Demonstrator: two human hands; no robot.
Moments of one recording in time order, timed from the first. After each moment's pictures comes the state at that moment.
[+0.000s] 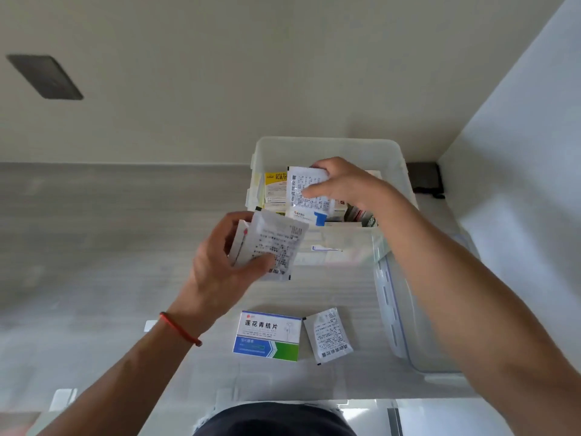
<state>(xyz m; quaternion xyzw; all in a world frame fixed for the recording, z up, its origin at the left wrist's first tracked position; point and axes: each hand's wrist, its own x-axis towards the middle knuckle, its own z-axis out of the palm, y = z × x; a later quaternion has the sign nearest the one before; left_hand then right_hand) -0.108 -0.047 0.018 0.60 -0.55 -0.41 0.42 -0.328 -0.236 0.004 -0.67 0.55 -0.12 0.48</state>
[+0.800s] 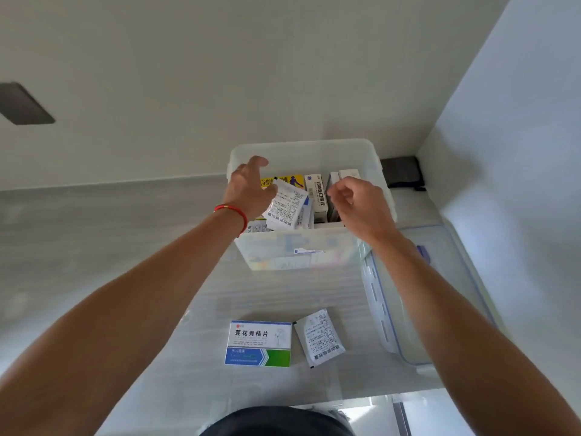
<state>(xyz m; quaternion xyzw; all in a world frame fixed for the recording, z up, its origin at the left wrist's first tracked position) -0.158 -0.211 -0.009 0.67 -0.64 -0.27 0.24 -0.385 -0.175 -0.025 -0.65 0.64 -0.32 0.27</state>
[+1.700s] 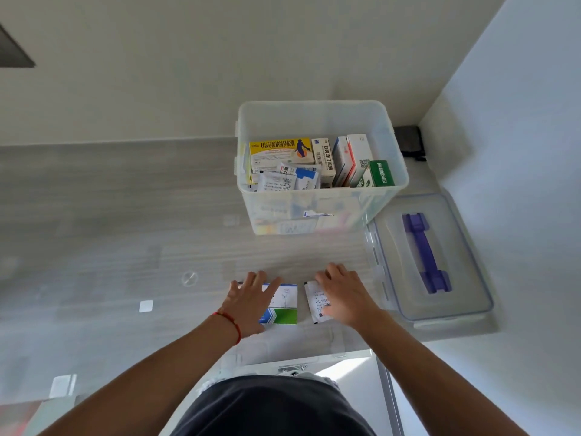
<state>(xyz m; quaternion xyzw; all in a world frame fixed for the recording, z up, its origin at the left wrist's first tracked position) -0.109 -0.008 -0.167 0.48 -0.83 -0.15 -0.25 -0.351 -0.010 -0.166 -0.80 0.55 0.16 0.15</state>
